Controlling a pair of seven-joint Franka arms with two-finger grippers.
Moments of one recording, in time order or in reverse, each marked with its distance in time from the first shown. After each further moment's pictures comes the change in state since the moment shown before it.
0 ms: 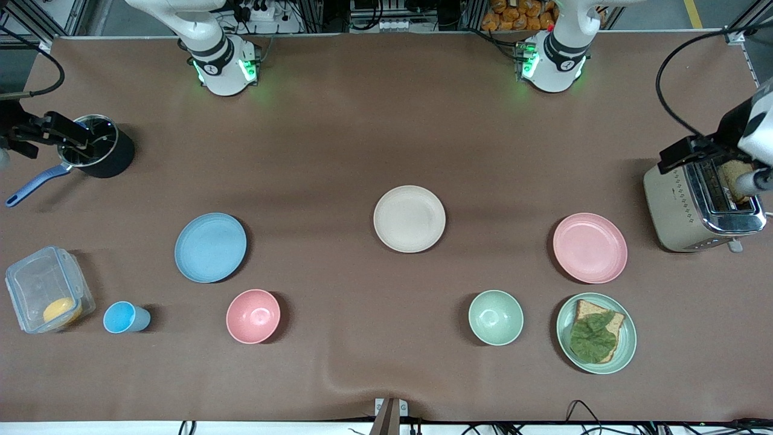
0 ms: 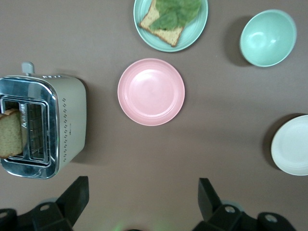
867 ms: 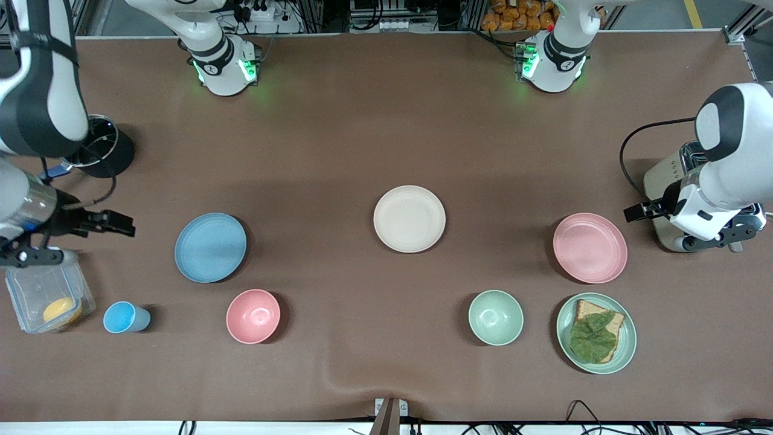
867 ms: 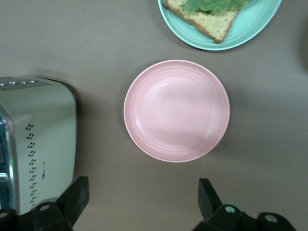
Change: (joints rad) left arm 0.086 0.066 0.001 -0.410 0.033 0.478 -0.001; right arm -0.003 0.312 -0.001 -0.028 0.001 0.333 0.000
